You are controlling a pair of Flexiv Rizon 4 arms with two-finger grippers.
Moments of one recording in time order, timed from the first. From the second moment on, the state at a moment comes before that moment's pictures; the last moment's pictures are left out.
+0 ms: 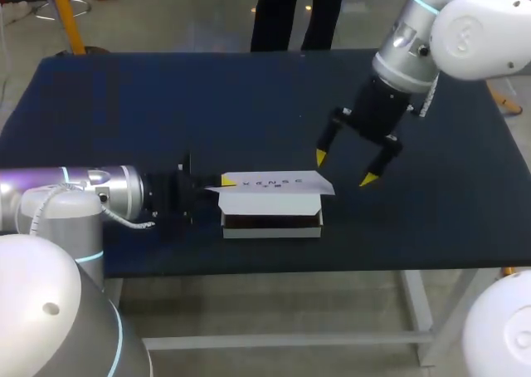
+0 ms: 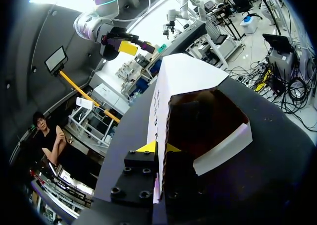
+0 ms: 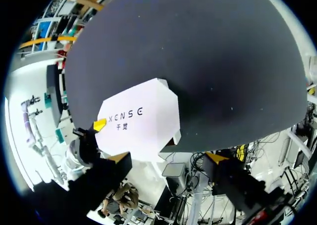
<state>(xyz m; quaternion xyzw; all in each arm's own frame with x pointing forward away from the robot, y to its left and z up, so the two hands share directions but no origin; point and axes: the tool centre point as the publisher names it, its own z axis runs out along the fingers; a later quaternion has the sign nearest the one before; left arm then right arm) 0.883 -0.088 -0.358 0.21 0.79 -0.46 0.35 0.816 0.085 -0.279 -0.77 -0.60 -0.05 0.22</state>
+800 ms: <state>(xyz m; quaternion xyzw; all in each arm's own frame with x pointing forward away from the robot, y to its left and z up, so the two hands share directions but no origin) 0.880 -0.088 -0.360 0.21 0.79 -0.46 0.36 0.817 0.105 -0.316 -0.71 -0.65 -0.06 0.26</state>
